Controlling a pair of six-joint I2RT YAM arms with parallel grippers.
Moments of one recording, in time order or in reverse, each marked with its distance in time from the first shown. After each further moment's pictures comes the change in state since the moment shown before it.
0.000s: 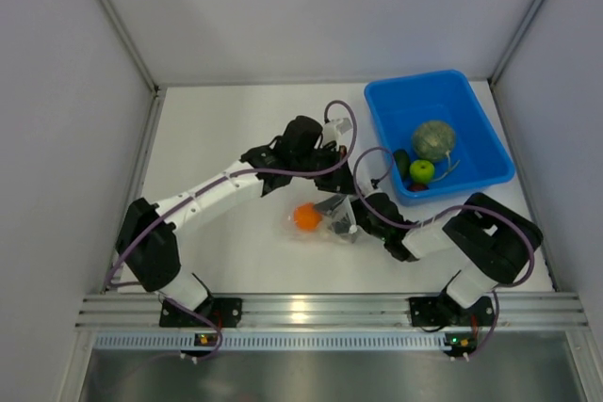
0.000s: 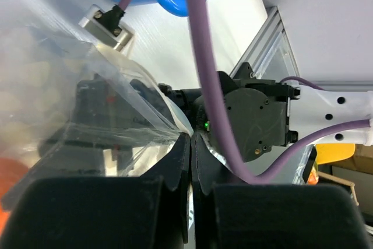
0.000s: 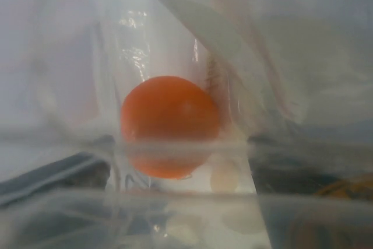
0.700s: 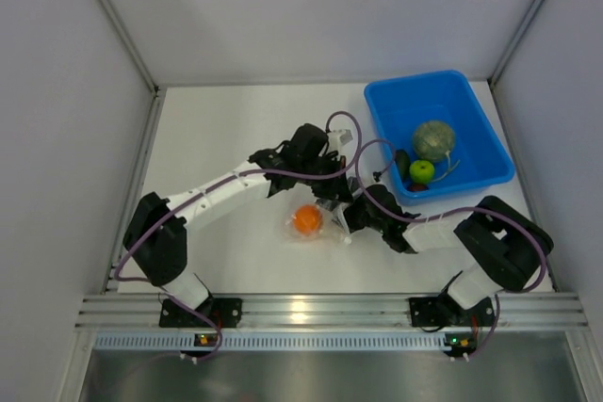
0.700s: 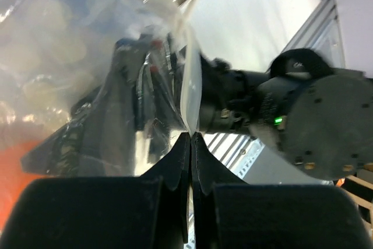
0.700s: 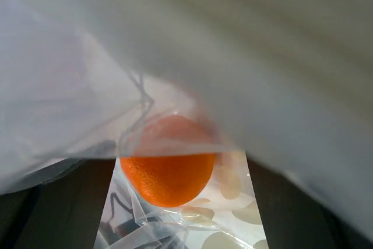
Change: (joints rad) left arm -0.013 0.071 0.034 -0.112 -0.062 0.092; right arm -0.029 -0.076 0.055 -0.195 0.058 -0.059
